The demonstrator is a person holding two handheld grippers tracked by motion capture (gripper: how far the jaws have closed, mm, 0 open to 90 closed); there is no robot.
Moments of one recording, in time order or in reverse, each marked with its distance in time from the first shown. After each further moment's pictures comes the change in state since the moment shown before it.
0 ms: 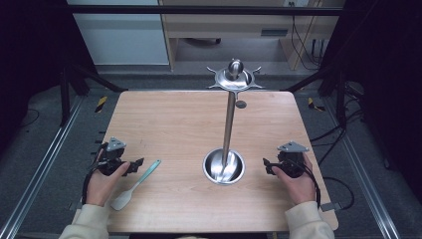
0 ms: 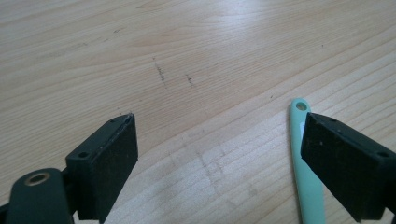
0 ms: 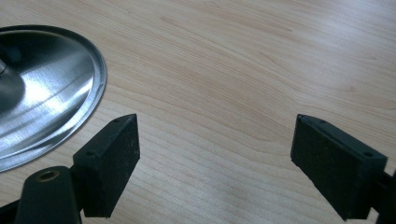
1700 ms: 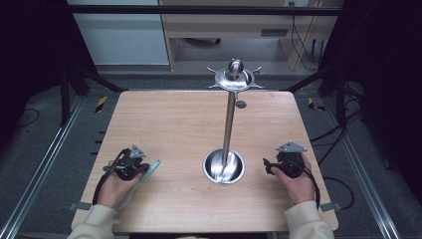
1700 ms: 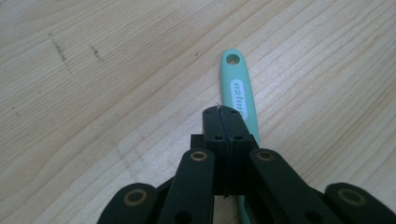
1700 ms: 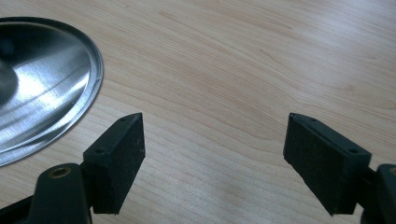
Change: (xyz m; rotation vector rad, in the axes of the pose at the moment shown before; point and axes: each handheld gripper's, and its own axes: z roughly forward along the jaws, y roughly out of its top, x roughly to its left) left arm -0.038 0.000 0.020 0.182 -0.105 0.178; right arm 0.002 0.000 0.002 0.013 -0.012 -0.017
